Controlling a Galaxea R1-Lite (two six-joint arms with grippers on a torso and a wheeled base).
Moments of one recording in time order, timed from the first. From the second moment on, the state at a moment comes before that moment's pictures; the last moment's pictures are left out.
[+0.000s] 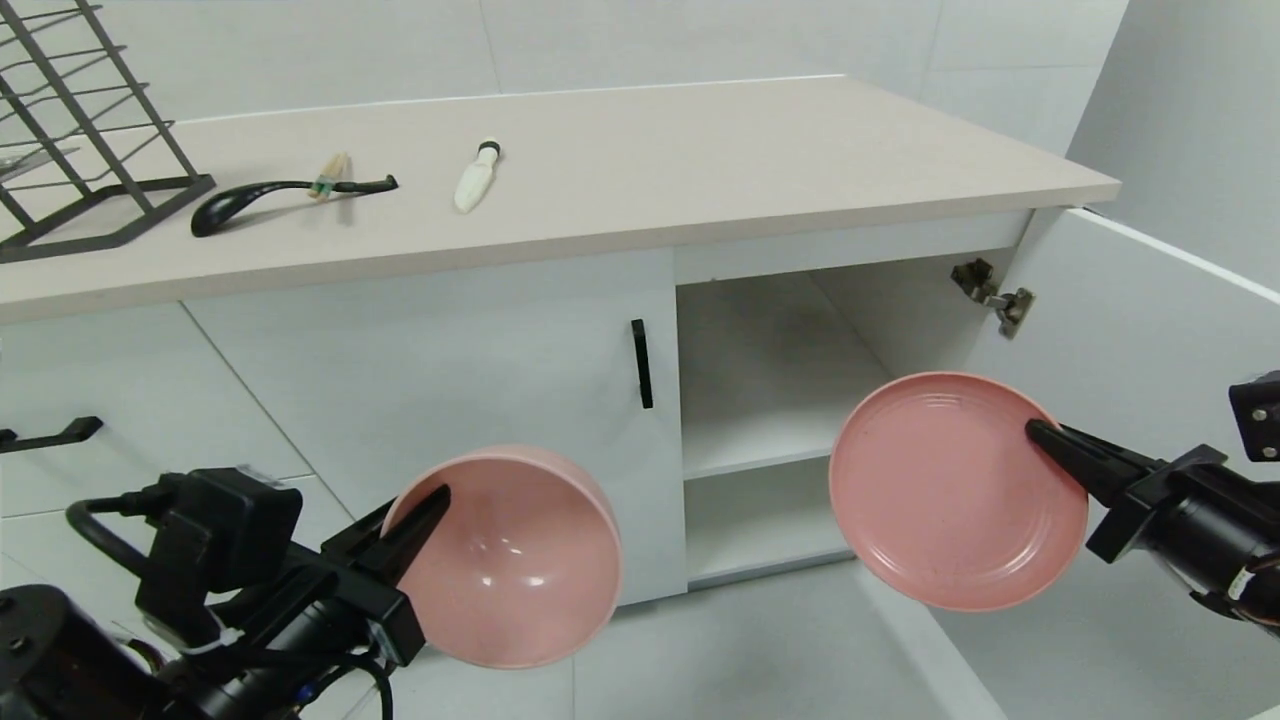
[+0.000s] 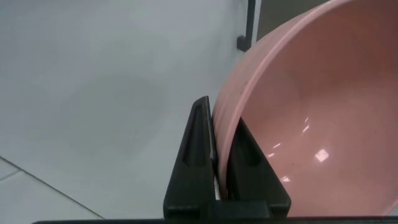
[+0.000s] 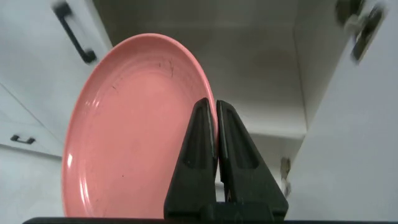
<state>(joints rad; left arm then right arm) -0.54 1.54 0.00 -1.57 0.19 0.10 0.18 1.60 -0.12 -1.57 0.26 0.04</state>
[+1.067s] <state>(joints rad) -0.56 1.55 0.00 -1.56 0.19 0.09 0.17 1.83 -0.22 -1.57 0.26 0.04</state>
